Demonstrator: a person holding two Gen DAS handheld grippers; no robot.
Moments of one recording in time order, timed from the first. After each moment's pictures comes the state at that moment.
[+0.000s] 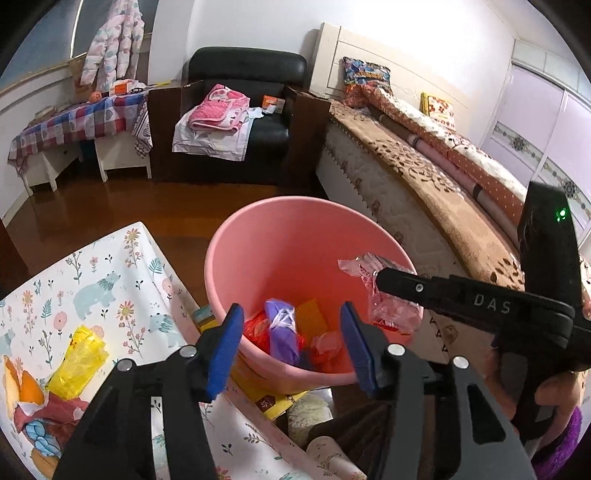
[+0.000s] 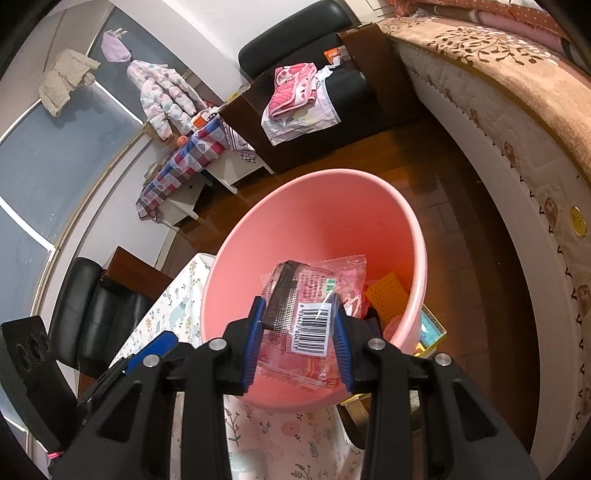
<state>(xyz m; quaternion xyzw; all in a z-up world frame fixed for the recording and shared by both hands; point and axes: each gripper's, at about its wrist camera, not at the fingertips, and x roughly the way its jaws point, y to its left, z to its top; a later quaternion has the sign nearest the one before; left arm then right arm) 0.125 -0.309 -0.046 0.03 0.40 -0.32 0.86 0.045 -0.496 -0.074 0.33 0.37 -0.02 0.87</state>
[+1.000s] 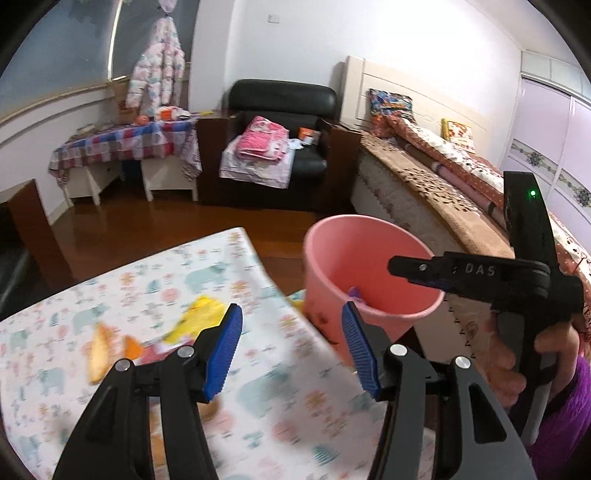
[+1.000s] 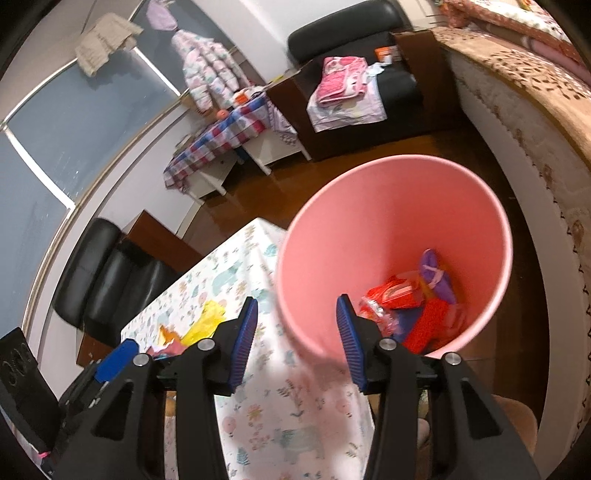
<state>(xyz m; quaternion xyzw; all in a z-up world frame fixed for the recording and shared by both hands) 0.064 -0.182 -0.004 0.04 0.34 -0.26 0.90 0.045 -0.420 -0.045 0.28 0.38 0.04 0.88</state>
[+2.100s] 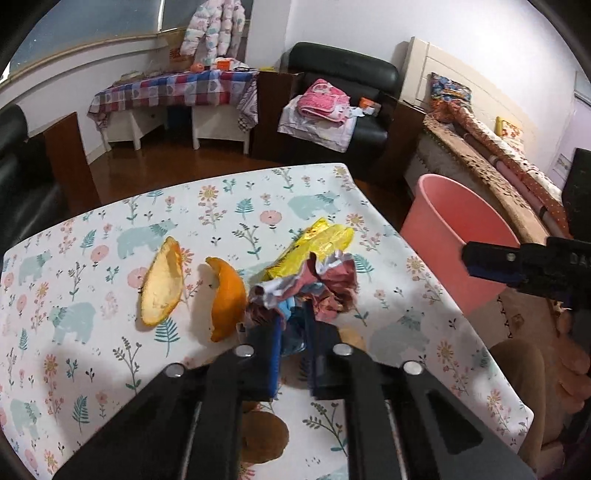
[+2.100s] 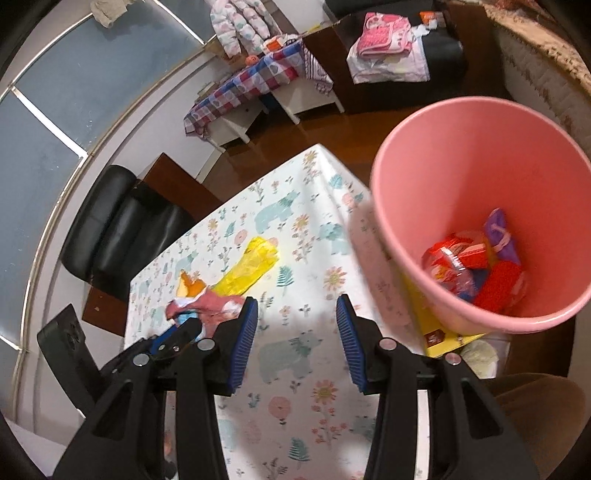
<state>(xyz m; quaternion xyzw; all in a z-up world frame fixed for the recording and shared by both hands) 0.104 -0.100 -0.082 0.00 0.42 -0.19 0.89 0.074 -0.330 -0.070 0.25 0.45 0.11 0.85</state>
